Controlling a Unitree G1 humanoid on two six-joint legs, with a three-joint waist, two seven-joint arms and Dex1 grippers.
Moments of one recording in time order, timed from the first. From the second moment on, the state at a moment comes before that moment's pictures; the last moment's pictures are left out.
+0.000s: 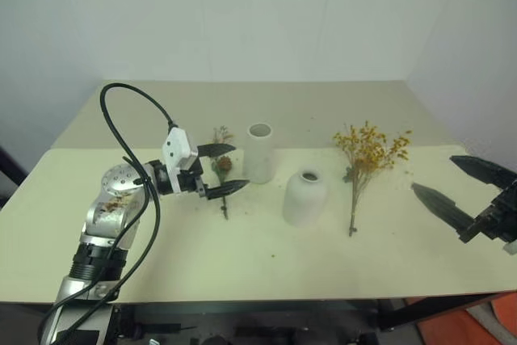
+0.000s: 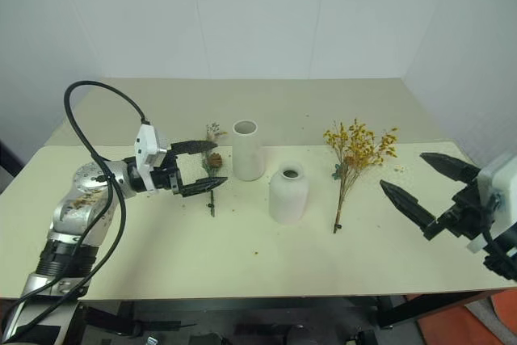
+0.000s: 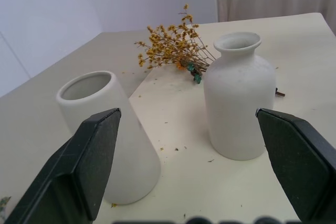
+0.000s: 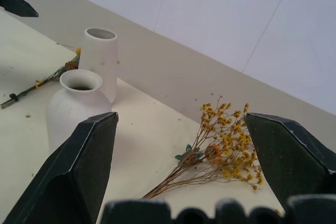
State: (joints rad) left arm -0.58 0.60 0.03 0.05 -0.40 0.22 -1.11; right arm 0.14 -0.85 -0.76 -0.62 0.78 0.53 0.69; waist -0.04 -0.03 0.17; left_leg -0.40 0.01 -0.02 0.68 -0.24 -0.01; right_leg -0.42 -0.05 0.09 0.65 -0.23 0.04
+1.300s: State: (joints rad) left arm -0.98 0.59 -0.10 0.25 -0.43 0.41 -1.29; right arm -0.69 -0.99 -0.29 -0.11 0.77 1.42 0.41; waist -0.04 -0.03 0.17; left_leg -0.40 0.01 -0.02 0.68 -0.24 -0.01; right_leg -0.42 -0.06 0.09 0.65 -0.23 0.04
